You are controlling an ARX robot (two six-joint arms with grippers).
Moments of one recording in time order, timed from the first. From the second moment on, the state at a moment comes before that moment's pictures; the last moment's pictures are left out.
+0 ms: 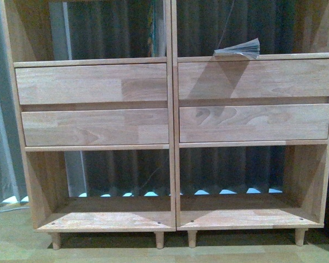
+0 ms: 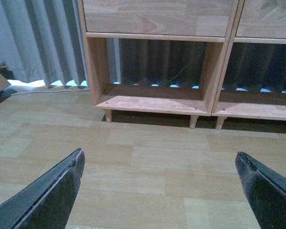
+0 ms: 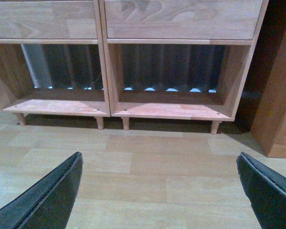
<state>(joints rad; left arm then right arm) 0.00 0.00 0.01 0.00 0.00 -0.01 0.00 0.00 0.02 0.00 0.00 0.00</state>
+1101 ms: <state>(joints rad) 0.00 0.00 0.01 0.00 0.00 -0.01 0.00 0.00 0.02 0.00 0.00 0.00</state>
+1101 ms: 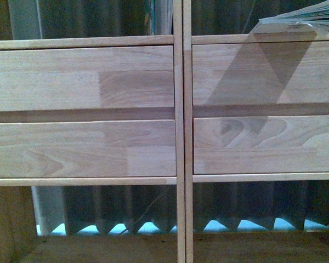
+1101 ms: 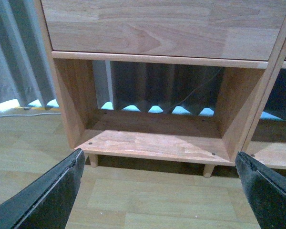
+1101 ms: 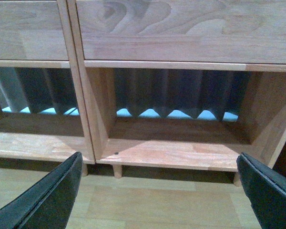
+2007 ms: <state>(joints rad) 0.00 0.00 0.01 0.00 0.00 -0.01 0.00 0.00 0.02 0.00 0.00 0.00</state>
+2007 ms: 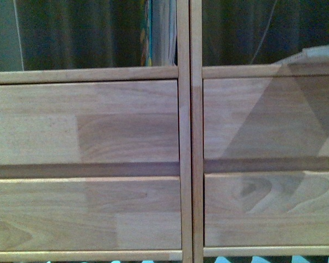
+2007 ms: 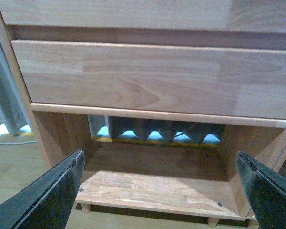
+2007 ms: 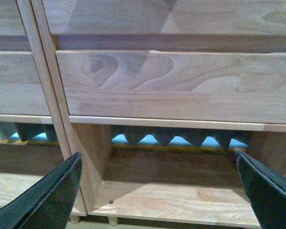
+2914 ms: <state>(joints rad) 0.00 0.00 0.01 0.00 0.00 0.00 -0.02 0.90 0.49 0.44 -0.36 0.96</state>
